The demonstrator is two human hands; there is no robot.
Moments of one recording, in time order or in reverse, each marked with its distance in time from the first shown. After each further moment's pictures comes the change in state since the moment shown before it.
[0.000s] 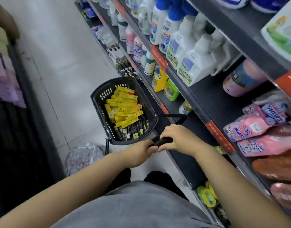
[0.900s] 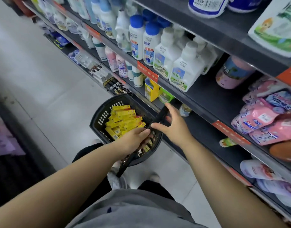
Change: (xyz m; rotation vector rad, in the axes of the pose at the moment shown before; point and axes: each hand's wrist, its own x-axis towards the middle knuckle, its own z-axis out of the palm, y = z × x) left_hand 0.025 0.010 -0.116 -0.347 -0.015 0.003; right_hand 0.074 -0.032 -0.009 0.876 0.683 0.403
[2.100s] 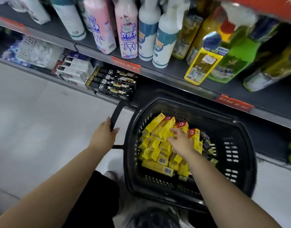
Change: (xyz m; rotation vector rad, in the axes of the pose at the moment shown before) left_hand 0.324 -0.254 -0.351 0.804 0.216 0.073; right_hand 0.231 0.222 0.311 -0.110 0.265 0.720
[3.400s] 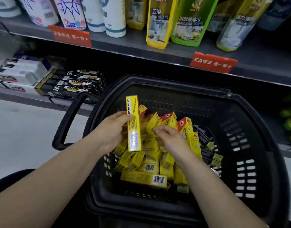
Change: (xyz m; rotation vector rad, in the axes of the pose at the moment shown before) left_hand 0.012 0.065 0.160 -1.022 -0.451 0.052; right_hand 0.040 0.122 0.036 0.551 0.125 -0.249
